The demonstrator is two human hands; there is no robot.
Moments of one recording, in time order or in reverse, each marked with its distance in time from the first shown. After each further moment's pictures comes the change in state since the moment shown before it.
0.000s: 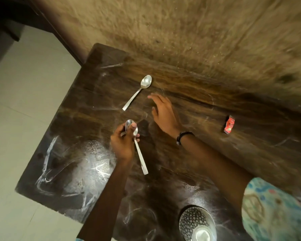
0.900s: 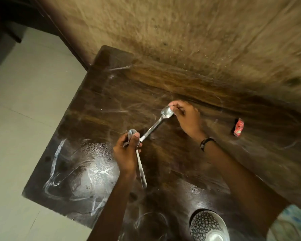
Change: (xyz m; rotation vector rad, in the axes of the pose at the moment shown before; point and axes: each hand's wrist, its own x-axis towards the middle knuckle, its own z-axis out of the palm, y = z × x) left_hand -0.003 -0.006 -0.030 -0.025 -0.012 -0.050; right_hand -0.009 0.021 -0.014 0.176 0.144 0.227
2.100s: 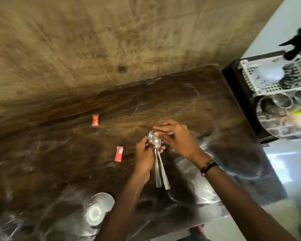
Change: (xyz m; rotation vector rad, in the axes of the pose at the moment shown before) left_hand -0.376 -0.067 0.260 0.355 -0.868 -0.145; right_hand -0.305 0.172 -0.344 0.095 0.164 0.173
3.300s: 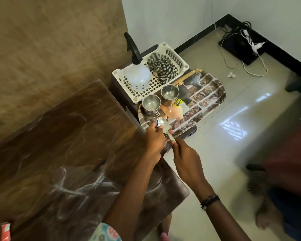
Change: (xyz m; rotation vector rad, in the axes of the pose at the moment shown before) left_hand 0.009 -0.066 0.421 0.359 -0.290 -0.075; right_hand -0.184 0.212 -0.221 0.006 0.528 0.660
